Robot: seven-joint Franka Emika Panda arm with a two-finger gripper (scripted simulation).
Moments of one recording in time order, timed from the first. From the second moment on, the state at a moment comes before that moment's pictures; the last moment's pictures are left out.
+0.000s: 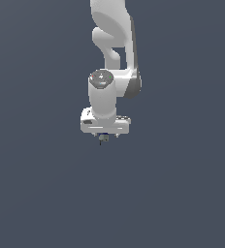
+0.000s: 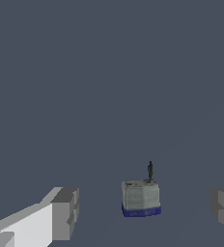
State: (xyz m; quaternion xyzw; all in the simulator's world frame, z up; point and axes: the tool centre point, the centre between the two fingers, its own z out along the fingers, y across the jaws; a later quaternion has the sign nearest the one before) arm -0.015 -0.030 0.126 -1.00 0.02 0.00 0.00
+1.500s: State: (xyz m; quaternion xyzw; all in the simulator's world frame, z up) arm -0.060 -0.047 0.022 -1.00 0.01 0.00 0.00
